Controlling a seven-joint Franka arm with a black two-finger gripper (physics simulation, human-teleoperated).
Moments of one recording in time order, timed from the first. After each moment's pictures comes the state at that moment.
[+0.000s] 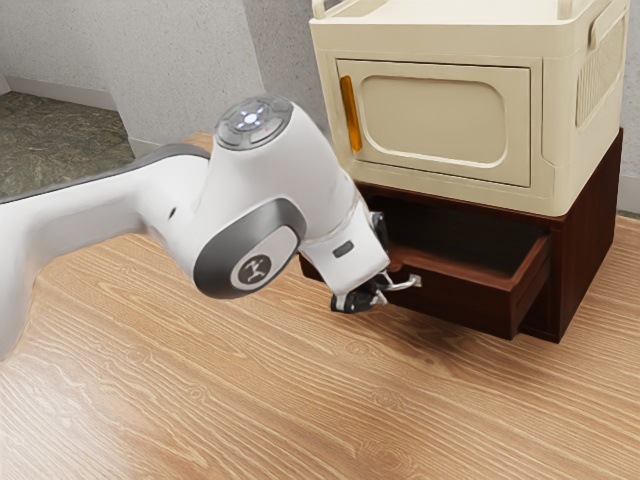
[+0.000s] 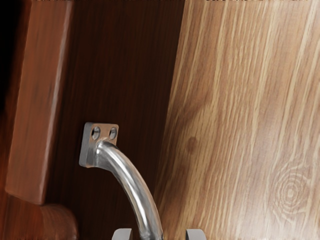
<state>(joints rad) 0.09 -0.04 -0.29 -1.91 0.17 2.29 1.06</state>
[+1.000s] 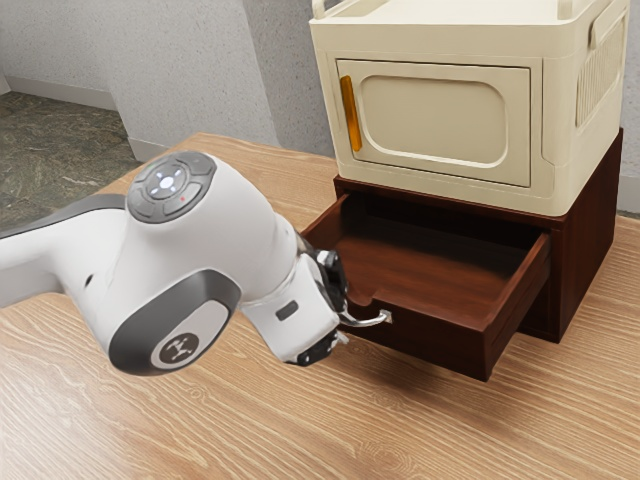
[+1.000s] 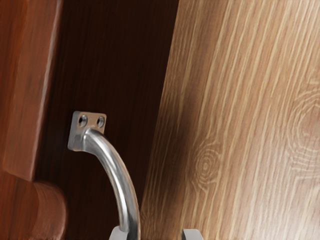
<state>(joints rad) 0.09 -0.33 -0.31 -2.21 0.13 2.36 1.02</state>
